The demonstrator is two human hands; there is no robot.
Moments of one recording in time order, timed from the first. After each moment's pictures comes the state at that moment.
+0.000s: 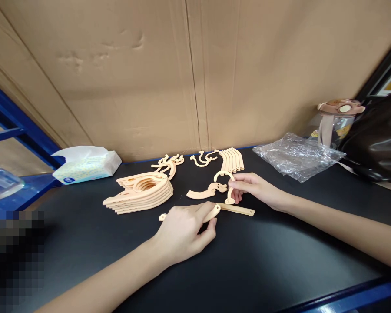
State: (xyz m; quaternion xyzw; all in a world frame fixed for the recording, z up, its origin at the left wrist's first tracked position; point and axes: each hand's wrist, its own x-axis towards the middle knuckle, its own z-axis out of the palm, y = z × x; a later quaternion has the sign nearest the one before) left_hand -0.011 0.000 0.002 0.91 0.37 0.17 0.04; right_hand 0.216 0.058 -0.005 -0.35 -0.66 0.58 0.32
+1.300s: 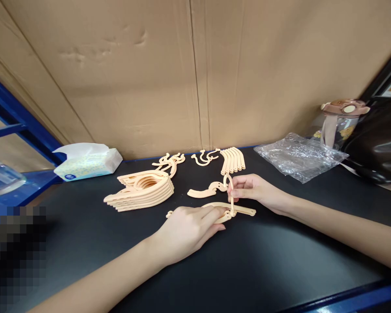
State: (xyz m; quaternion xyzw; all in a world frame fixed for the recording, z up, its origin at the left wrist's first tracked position) left_hand -0.014 0.002 0.001 0.95 0.26 0.18 0.00; right_hand 0.214 0.052 -0.005 -0.34 -0.64 0.61 0.32
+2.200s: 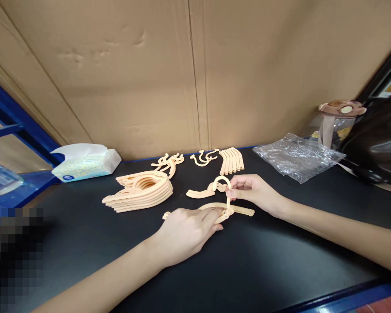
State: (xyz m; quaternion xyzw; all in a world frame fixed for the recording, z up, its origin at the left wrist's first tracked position) left_hand -0.013 0.000 0.000 0.95 0.29 0.10 -0.05; right_hand 0.208 0.047 -0.005 -0.38 -0.65 0.54 0.37
